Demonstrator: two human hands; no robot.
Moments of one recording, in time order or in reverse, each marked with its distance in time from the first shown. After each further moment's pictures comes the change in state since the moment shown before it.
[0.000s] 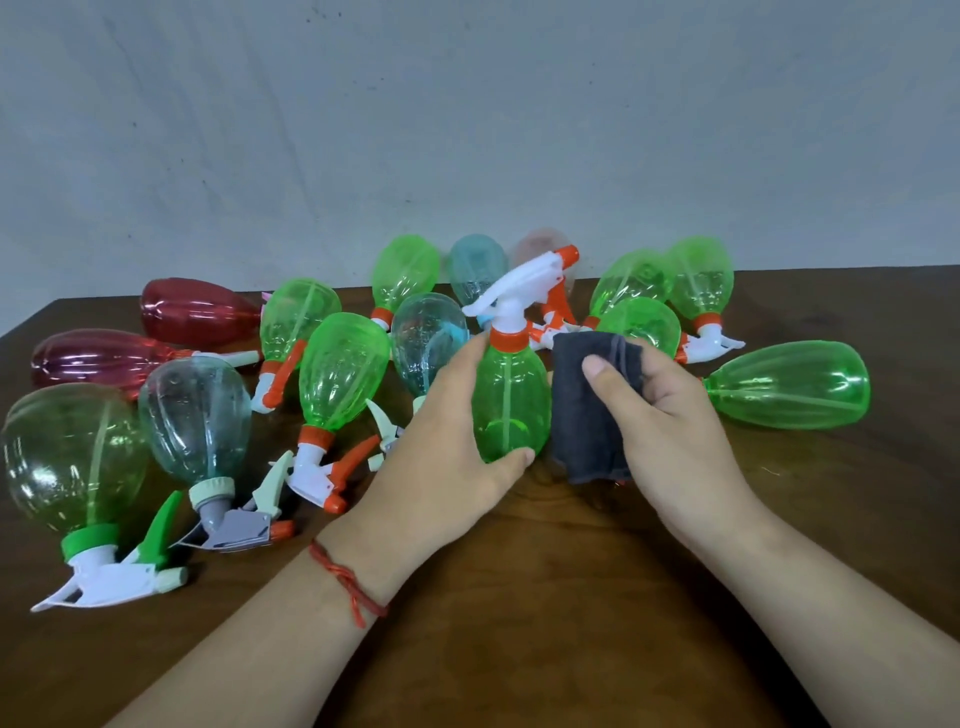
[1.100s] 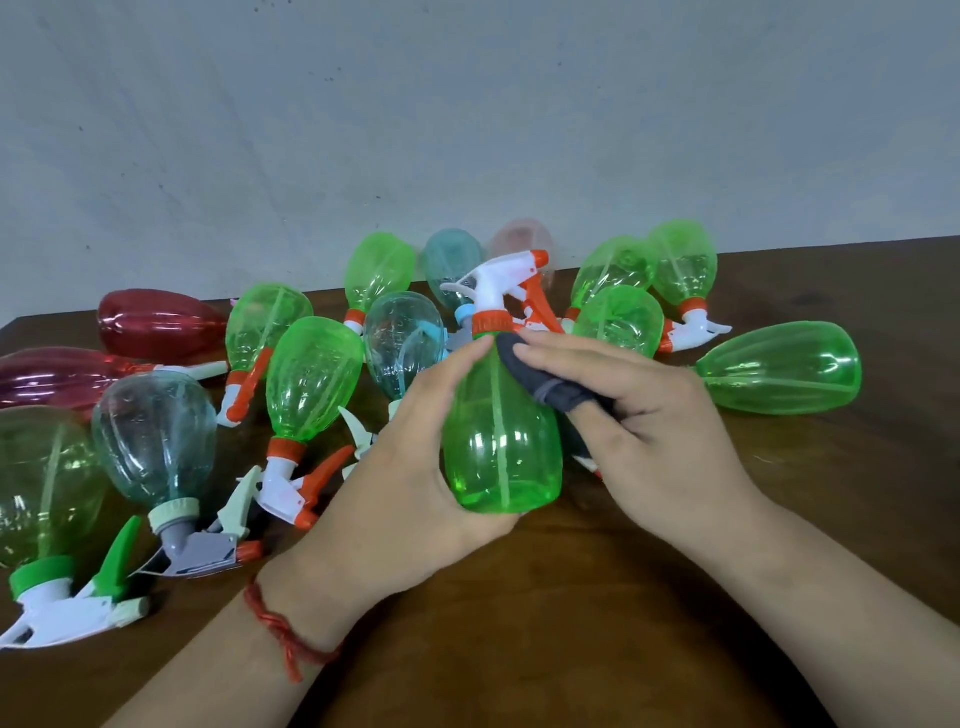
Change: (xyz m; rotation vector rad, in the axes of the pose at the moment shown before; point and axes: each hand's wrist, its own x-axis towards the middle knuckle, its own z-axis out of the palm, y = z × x) left_hand -0.015 0.006 -0.006 -0.116 -0.084 0.117; right_hand -0.001 0.003 -0.013 -0.406 -0.136 -0.490
